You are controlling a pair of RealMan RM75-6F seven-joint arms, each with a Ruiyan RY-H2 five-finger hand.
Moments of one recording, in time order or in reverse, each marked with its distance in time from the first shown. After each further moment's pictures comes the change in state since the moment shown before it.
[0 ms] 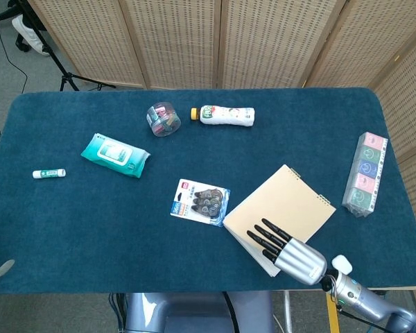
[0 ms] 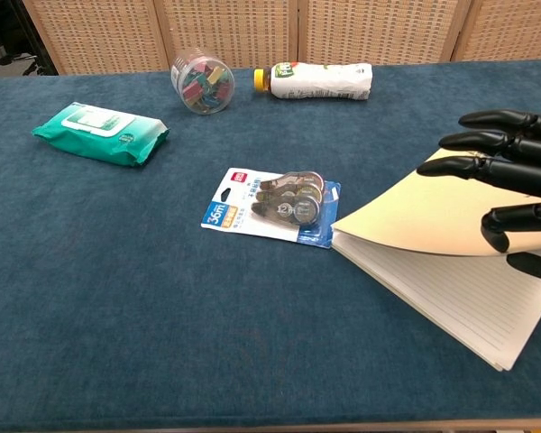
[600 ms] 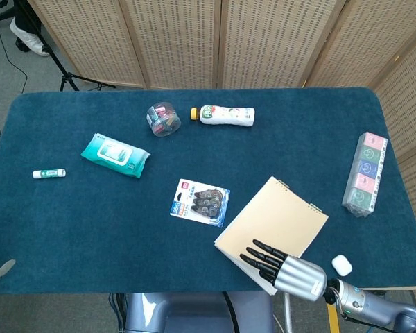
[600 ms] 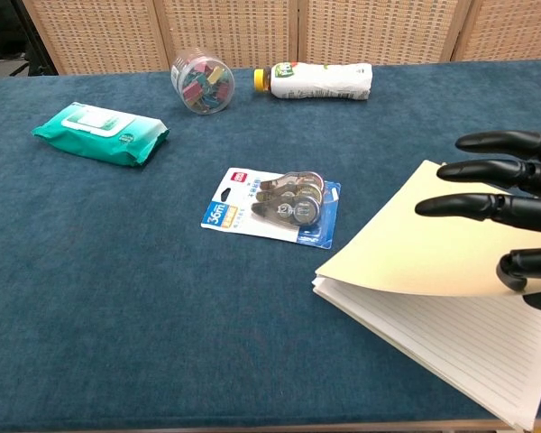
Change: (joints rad) left arm -0.001 -0.002 0.000 -0.003 -0.002 -0.002 0.008; right arm 0.025 0.023 -0.042 0.010 -0.145 0.081 -0.002
